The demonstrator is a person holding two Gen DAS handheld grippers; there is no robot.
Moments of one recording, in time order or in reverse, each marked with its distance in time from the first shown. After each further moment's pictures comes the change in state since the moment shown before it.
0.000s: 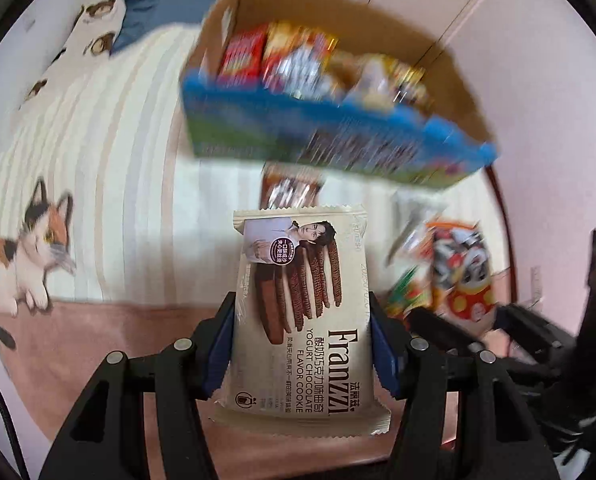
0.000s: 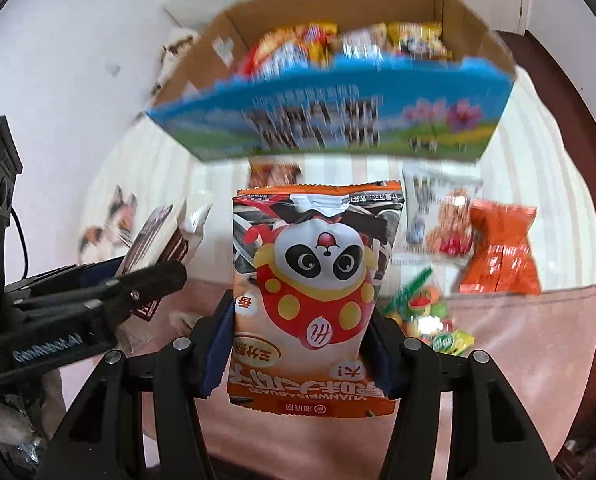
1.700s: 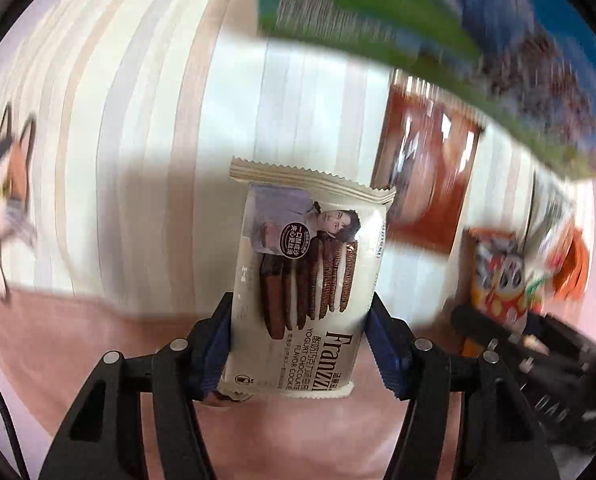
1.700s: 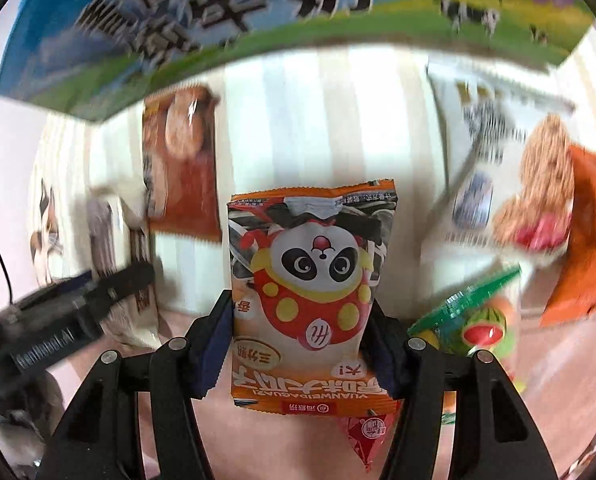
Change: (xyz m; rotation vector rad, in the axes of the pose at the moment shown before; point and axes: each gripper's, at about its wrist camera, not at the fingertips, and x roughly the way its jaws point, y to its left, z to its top) left arm 0.140 0.093 -0.007 -0.121 0.228 0.164; right arm 0.121 -0.076 0.003 0.123 0.273 -0.044
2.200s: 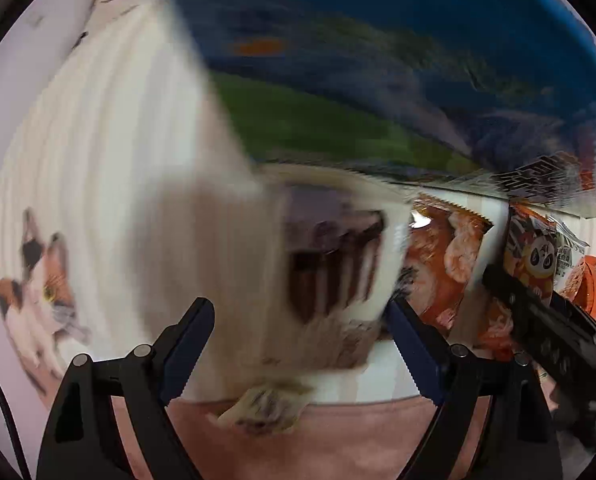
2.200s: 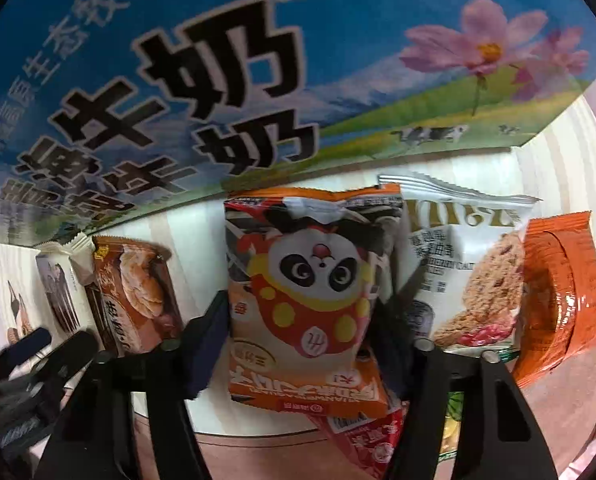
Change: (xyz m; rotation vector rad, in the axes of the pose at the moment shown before) left arm -0.022 -0.015 0.063 0.101 -0.069 0.110; right arm -0.014 0.004 0.067 0.140 -0.178 -0.195
